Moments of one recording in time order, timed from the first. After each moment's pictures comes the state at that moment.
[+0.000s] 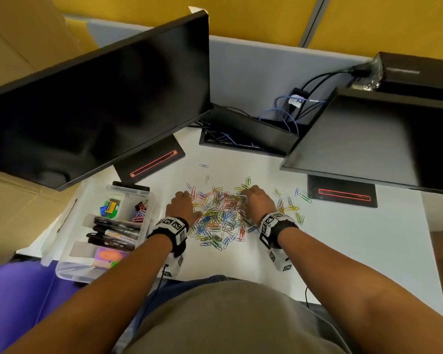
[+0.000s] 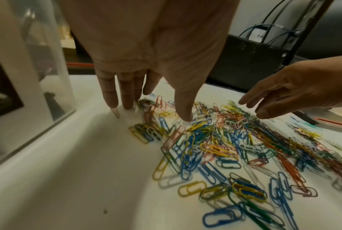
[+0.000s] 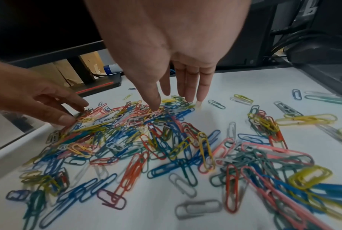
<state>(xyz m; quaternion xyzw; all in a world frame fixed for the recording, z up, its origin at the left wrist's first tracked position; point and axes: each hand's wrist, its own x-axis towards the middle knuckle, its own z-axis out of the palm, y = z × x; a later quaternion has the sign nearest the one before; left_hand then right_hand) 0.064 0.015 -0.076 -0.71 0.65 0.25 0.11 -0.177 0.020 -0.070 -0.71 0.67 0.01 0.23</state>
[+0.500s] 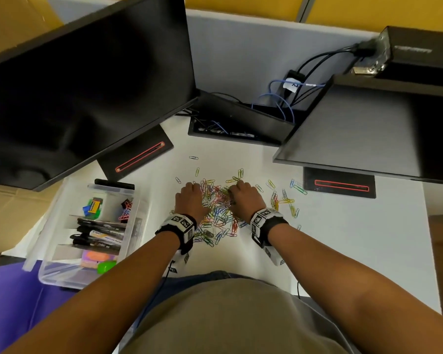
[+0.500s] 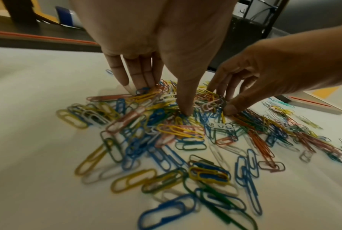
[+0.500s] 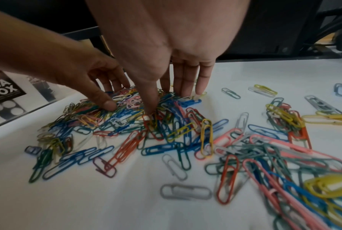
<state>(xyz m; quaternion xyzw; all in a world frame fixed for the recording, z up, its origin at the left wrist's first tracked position) 0.015 0.012 -0.094 -0.66 0.71 0.22 0.08 -0.174 0.014 -0.084 -0.77 0.60 0.08 0.22</state>
